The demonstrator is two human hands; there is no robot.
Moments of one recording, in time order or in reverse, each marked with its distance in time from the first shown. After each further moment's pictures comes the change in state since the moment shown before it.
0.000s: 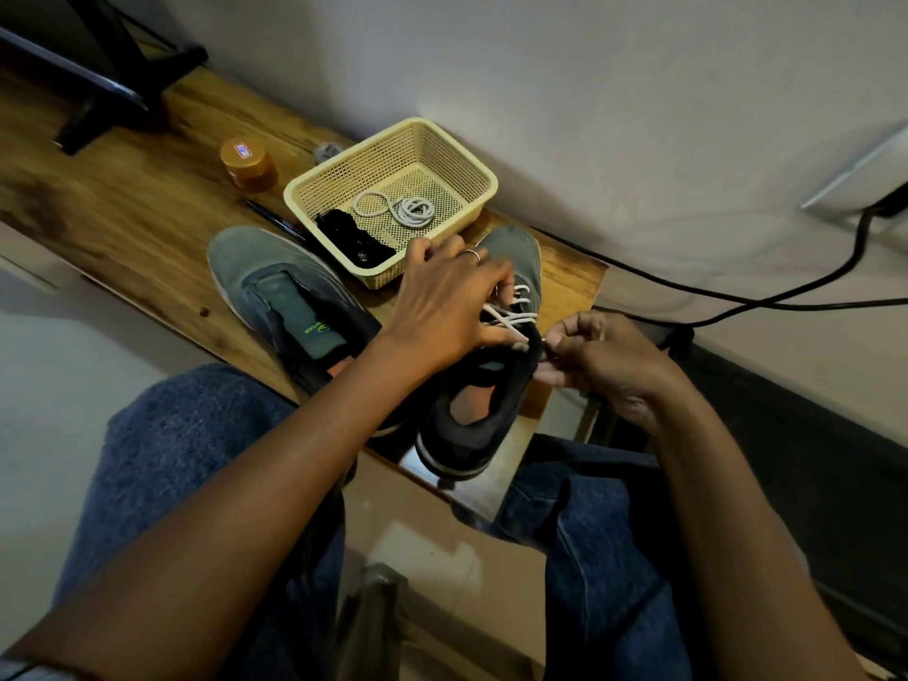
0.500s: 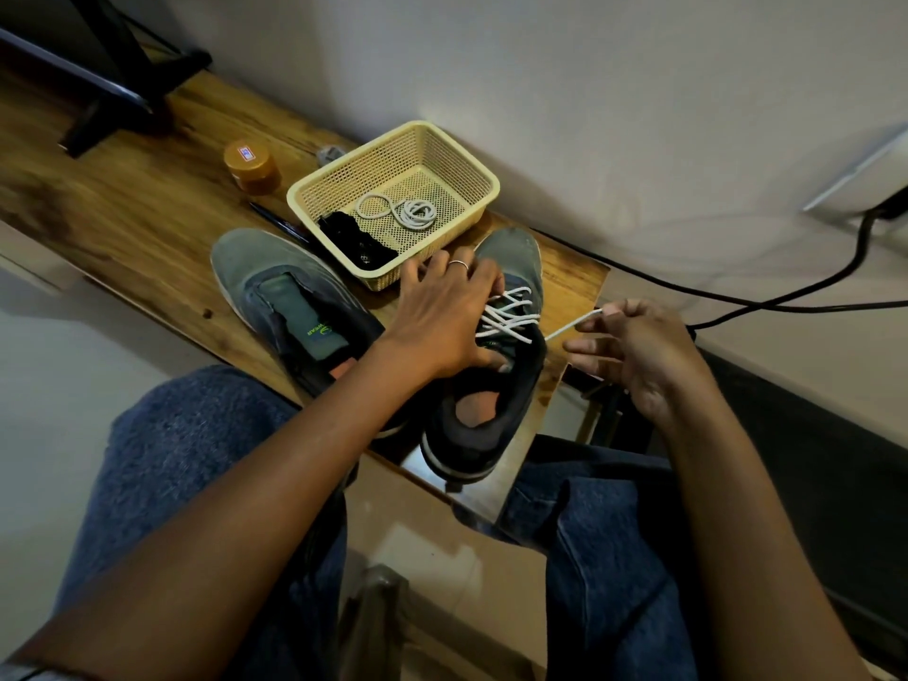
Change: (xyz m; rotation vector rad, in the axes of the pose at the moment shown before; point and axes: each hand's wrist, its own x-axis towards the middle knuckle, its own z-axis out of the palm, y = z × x) left_hand -0.003 -0.003 0.005 0.065 -0.157 -0.090; right_hand 0.001 -0.006 -0.007 0.234 0.297 -0.037
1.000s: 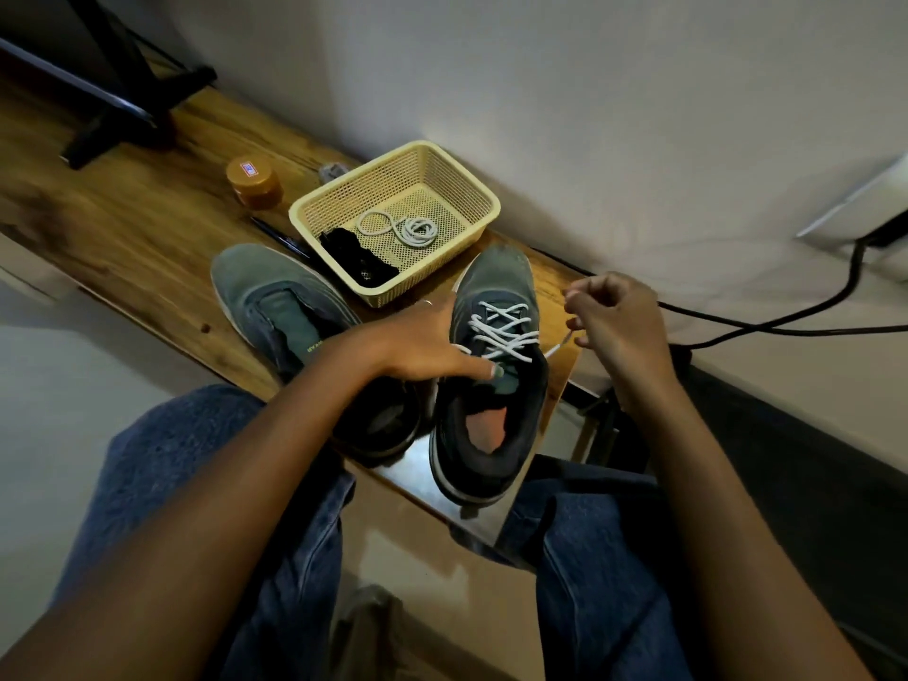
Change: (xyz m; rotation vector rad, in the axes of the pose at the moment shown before) left_hand -0.002 -0.028 -0.012 -0.597 -0.385 -0.149; right_hand 0.017 -0.011 0.018 -0.484 0.077 -0.421
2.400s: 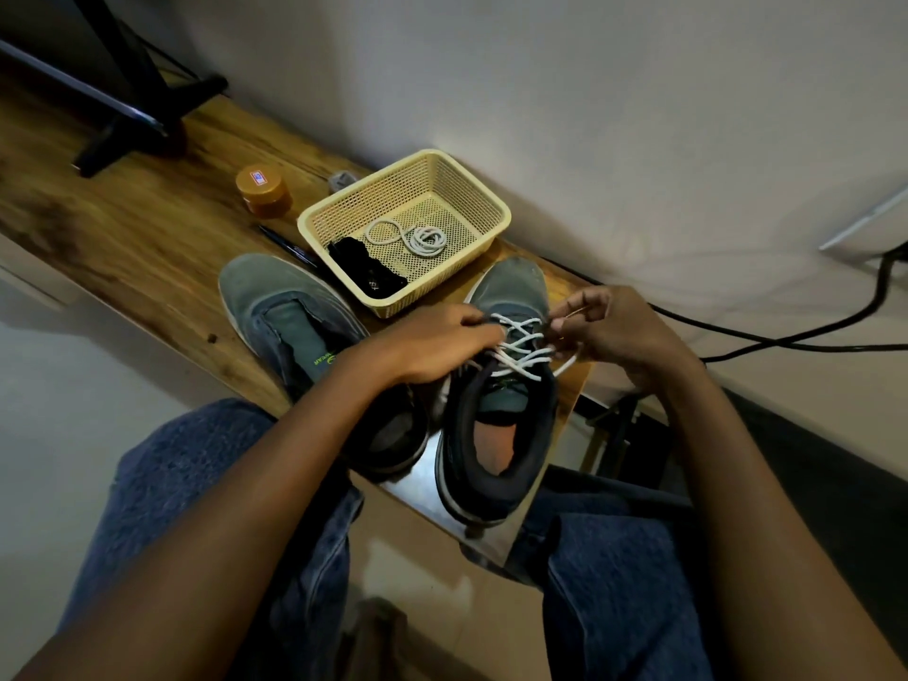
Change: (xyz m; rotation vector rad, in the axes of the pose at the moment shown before) left_hand 0.000 0.009 -0.005 -0.074 0.063 -0.064; right_hand 0.041 0.017 0.002 0.013 -0.403 0.066
